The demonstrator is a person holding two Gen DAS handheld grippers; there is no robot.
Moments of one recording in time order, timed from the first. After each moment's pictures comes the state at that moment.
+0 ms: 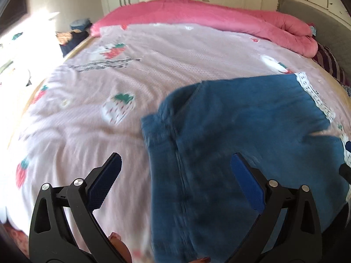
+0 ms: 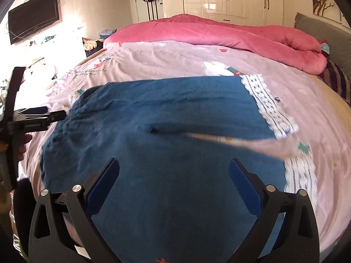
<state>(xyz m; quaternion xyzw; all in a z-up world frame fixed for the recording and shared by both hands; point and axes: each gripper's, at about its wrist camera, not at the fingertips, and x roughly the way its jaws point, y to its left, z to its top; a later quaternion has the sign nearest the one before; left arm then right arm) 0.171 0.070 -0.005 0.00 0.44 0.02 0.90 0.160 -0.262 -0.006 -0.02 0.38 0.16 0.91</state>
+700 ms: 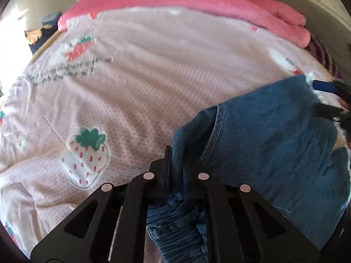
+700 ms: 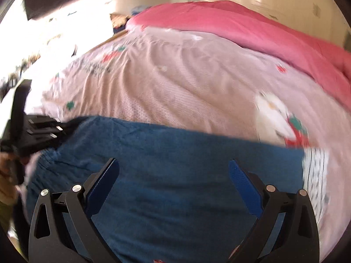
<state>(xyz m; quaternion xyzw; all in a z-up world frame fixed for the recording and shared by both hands) 0.267 0.094 -0.033 0.01 0.46 -0.06 0.88 0.350 -0.178 -0.004 -0.15 0.42 0.29 0.85</state>
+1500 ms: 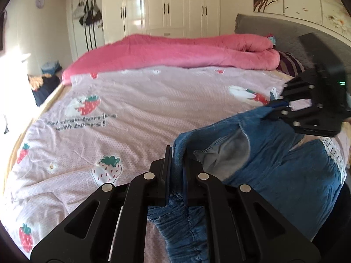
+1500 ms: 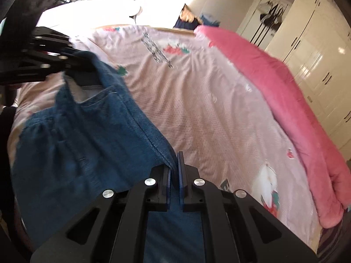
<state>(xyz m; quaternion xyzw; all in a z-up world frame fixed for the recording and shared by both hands) 0.167 0.072 0.037 0.05 0.31 -0.10 0.95 0.242 -0.150 0.039 -0.34 0.28 0.37 0.82</state>
